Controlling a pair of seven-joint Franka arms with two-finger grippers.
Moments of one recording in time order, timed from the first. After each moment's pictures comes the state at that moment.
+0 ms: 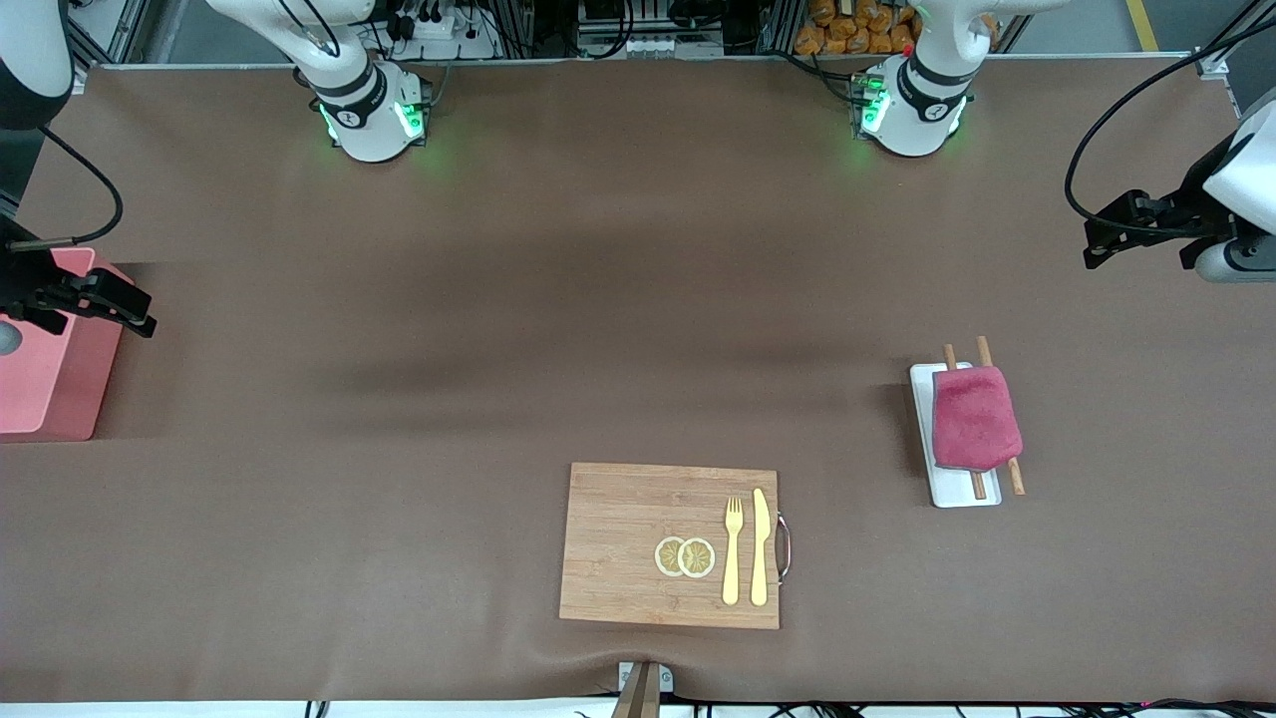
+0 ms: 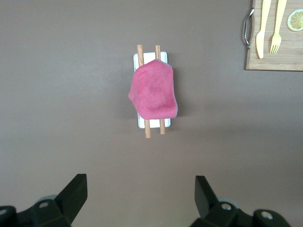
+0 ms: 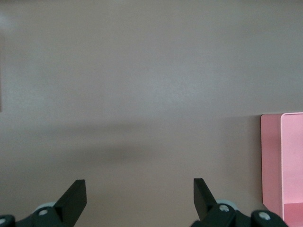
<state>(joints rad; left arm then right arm) -0.04 0.00 -0.04 -1.53 0.04 1.53 -0.05 -0.07 0.06 0.03 -1.59 -0.04 1.72 -0.01</state>
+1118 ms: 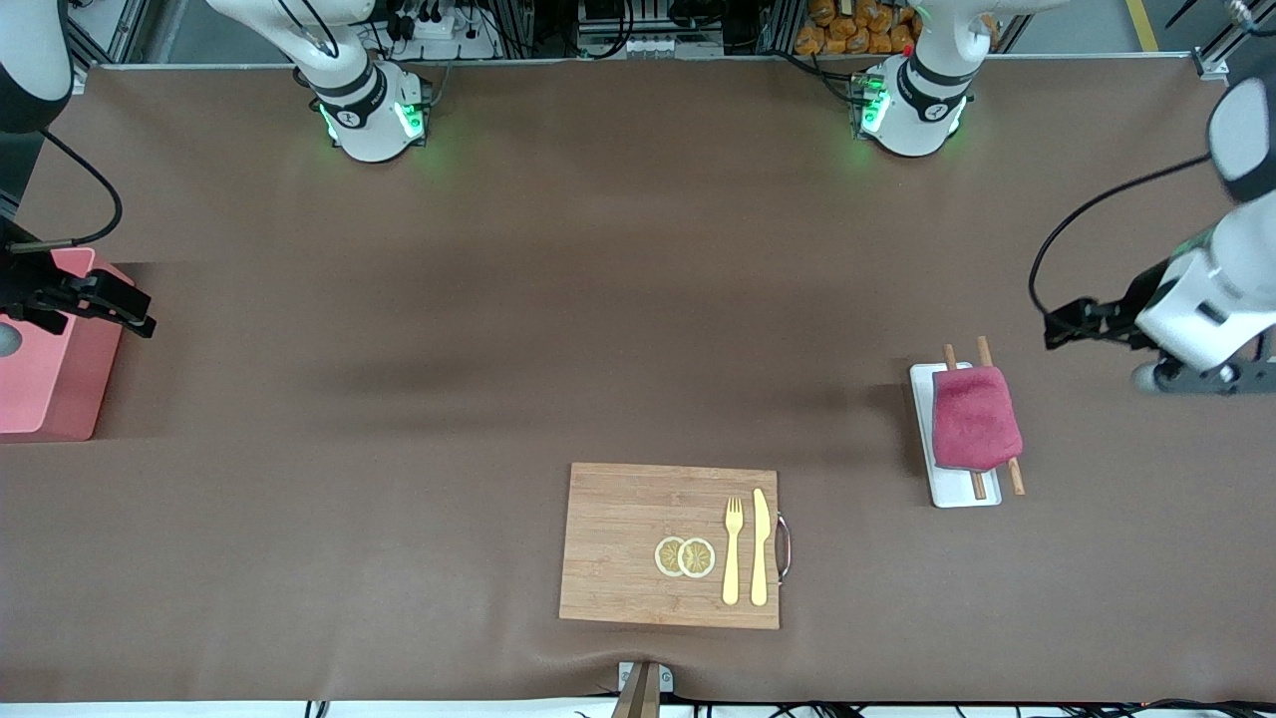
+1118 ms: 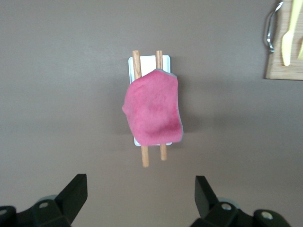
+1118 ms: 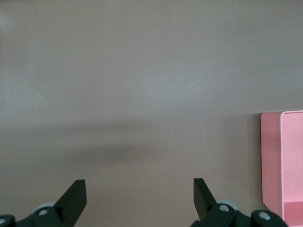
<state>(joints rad) -0.03 0.22 -0.04 -1.55 0.03 1.70 -0.05 -0.08 0.06 0.03 -1.59 -0.04 1.72 -0.01</state>
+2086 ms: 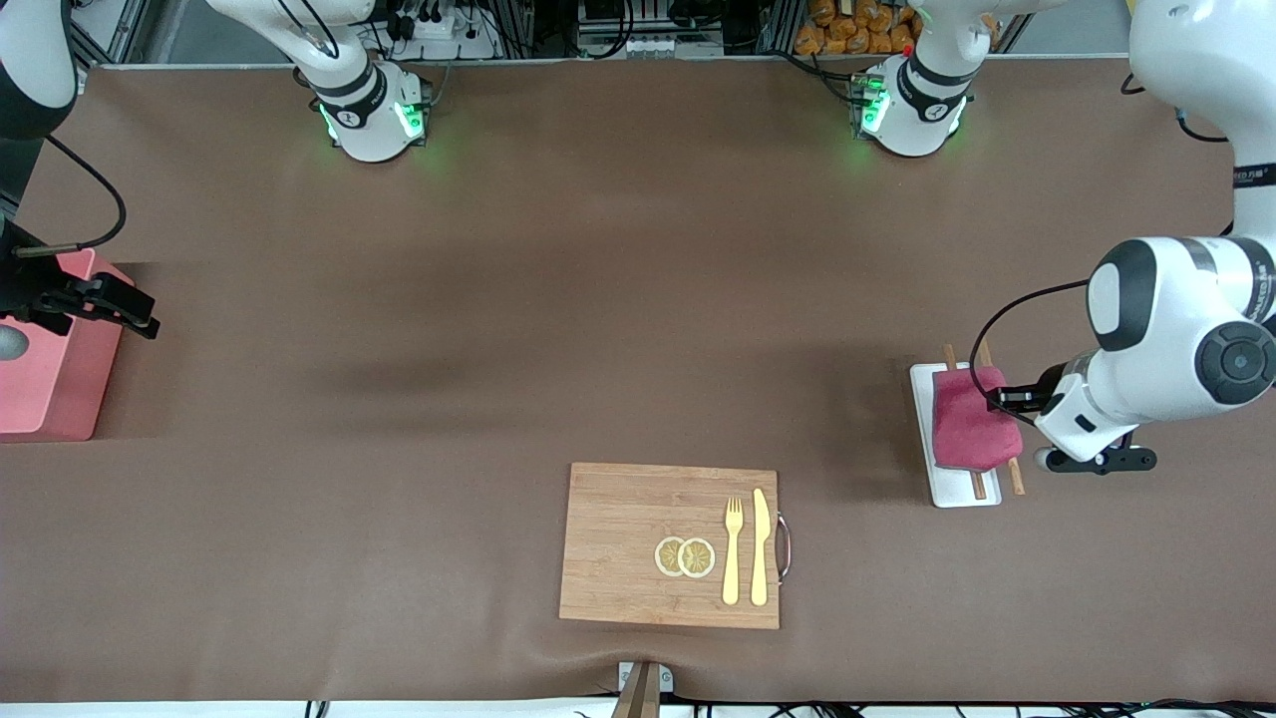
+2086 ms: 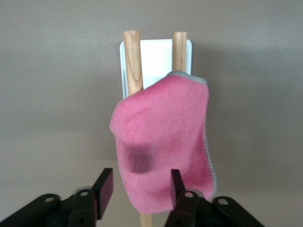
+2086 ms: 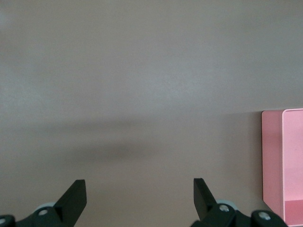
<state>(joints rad) 0.01 0.44 -0.03 -1.68 0.03 1.95 -0.05 -0.08 0.07 0.03 -1.60 -0.04 1.72 -0.01</state>
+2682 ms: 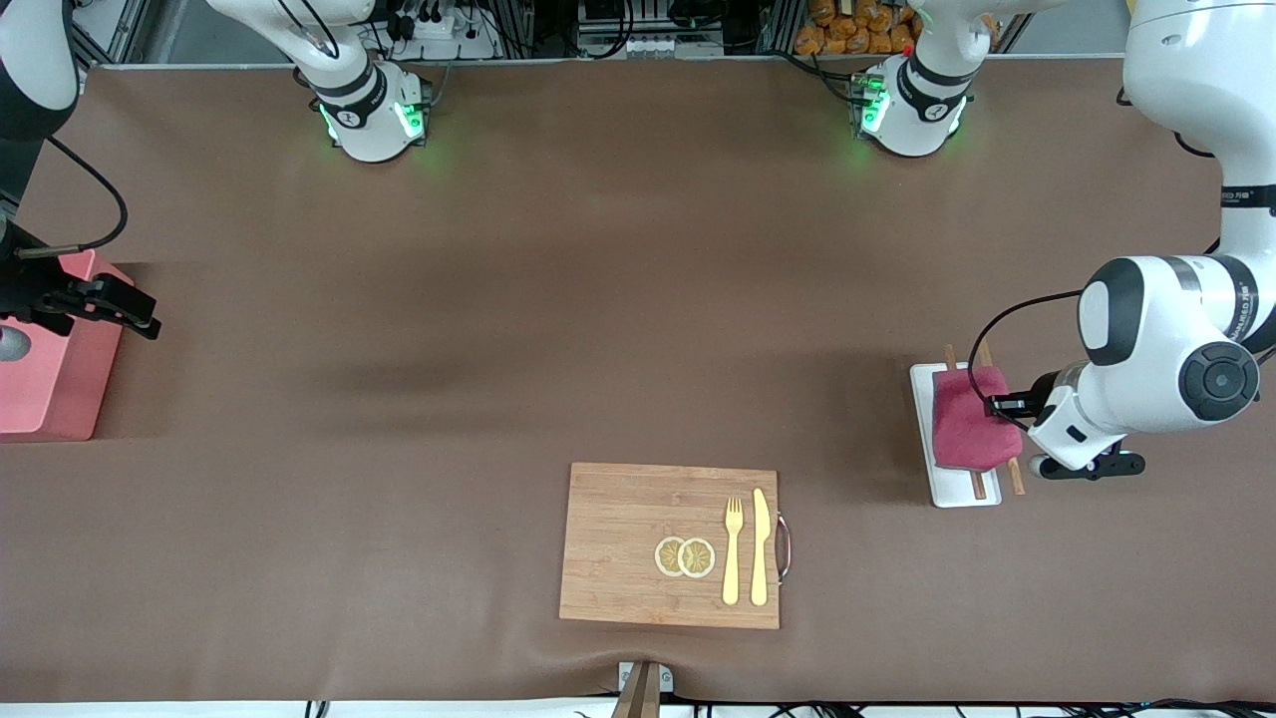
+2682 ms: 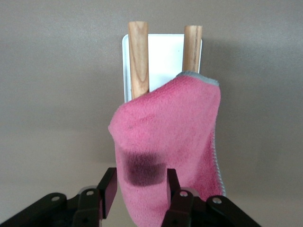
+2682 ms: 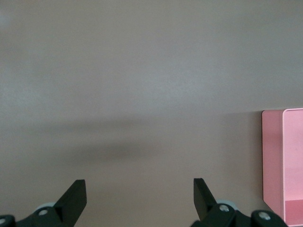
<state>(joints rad) 0.01 0.47 -0.03 -1.68 0.03 1.96 -0.08 -0.08 0.07 0.03 -1.61 -0.04 1.73 -0.01</state>
